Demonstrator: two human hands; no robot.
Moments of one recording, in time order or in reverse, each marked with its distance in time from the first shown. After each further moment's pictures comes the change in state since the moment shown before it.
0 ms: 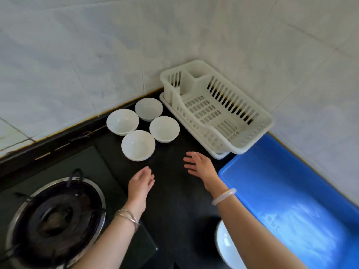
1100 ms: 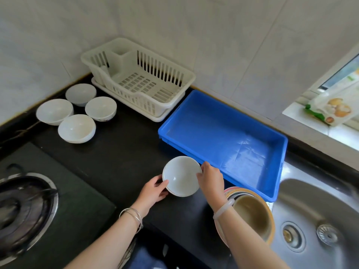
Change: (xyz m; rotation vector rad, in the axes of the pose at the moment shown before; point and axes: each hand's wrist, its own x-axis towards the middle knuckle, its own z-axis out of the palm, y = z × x) left_hand -0.122 -0.141 0.055 0.606 -0.562 -0.169; right_hand -0.177 0.143 -0.129 -0.808 0.605 0.003
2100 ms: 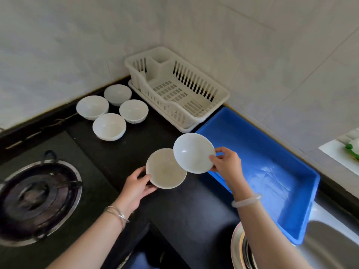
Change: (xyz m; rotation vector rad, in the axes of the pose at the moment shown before) left_hand -0.015 0.039 -0.088 -0.416 0.282 0.070; right_hand 0.051 -0.081 -0.045 0.670 -0.091 -0.033
